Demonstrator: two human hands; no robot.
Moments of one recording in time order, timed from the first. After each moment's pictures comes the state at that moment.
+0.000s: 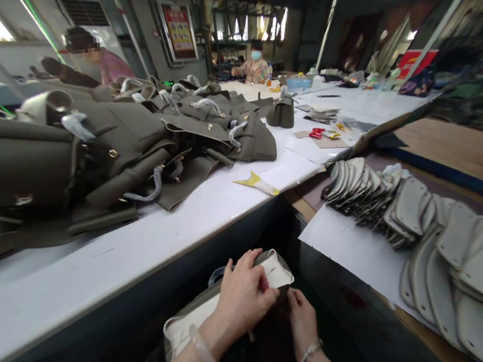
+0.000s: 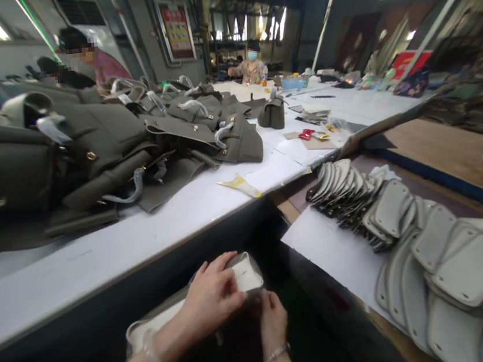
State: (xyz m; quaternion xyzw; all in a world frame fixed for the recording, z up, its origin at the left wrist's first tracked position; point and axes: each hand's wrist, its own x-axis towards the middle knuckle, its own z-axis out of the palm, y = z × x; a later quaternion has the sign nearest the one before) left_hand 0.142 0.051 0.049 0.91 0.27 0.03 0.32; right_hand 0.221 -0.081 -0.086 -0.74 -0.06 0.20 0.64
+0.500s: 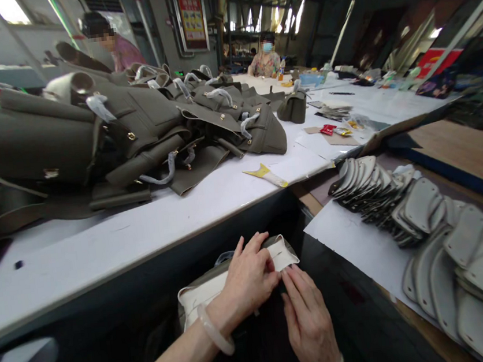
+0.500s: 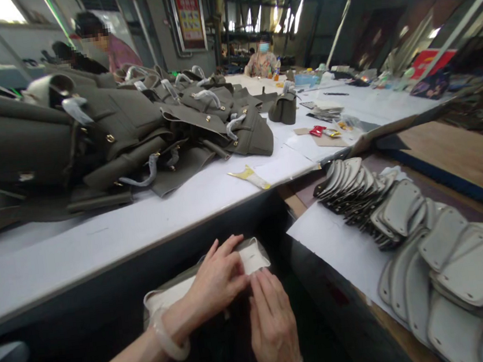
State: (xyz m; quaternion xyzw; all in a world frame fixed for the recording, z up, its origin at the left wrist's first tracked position) left_hand 0.128 0.051 0.048 0.93 0.22 0.08 0.29; right_hand 0.203 -0.106 -0.028 -0.72 -0.57 -0.20 0.33
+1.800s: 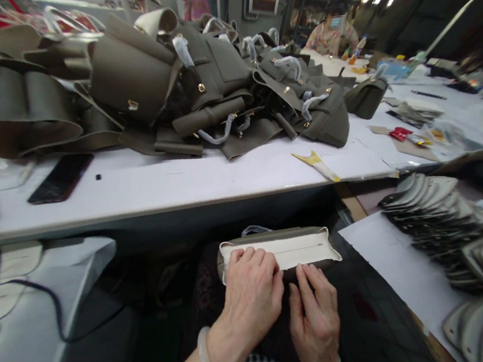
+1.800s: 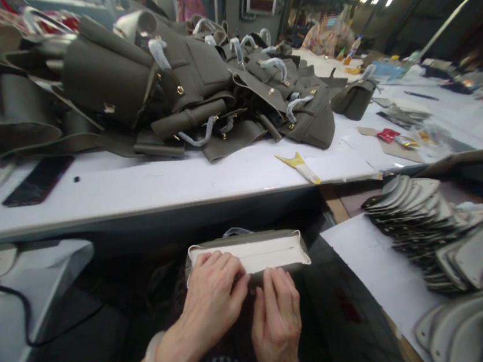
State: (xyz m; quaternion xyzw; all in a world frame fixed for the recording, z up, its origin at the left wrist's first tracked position) left_hand 0.045 0.007 0.045 0.88 0.40 0.16 0.20; right_hand 0.160 -0.091 -0.027 -0.70 -0.59 -0.18 0.37
